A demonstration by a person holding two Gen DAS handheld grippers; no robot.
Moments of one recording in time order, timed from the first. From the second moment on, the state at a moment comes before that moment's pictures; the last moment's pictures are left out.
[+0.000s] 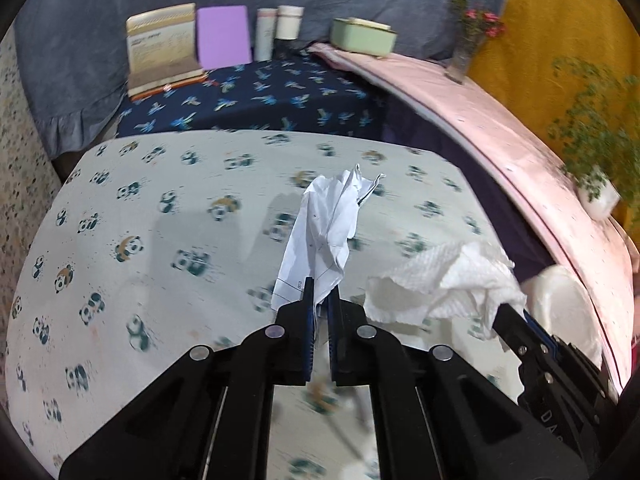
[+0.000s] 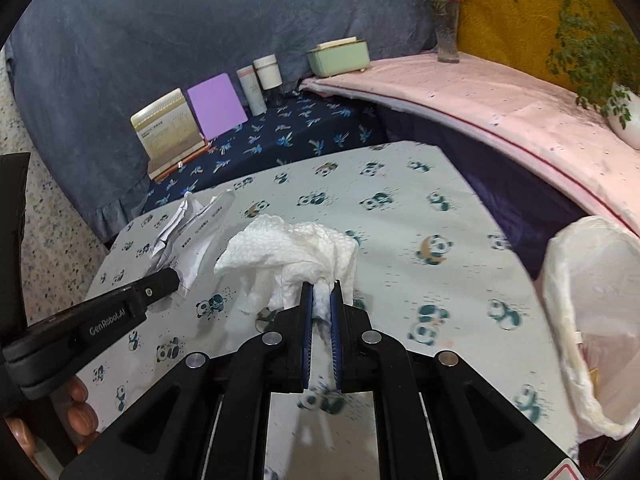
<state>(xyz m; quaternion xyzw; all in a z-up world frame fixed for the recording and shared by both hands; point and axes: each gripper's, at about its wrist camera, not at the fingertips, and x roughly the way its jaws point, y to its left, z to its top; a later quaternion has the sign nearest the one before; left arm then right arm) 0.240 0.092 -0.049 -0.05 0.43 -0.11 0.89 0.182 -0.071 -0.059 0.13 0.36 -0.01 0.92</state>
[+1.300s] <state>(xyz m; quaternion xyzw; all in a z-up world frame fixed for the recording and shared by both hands) 0.102 -0.172 -0.025 0.08 0.41 -0.31 0.85 -0.017 -0.313 -0.052 0.24 0.29 -0.22 0.90</state>
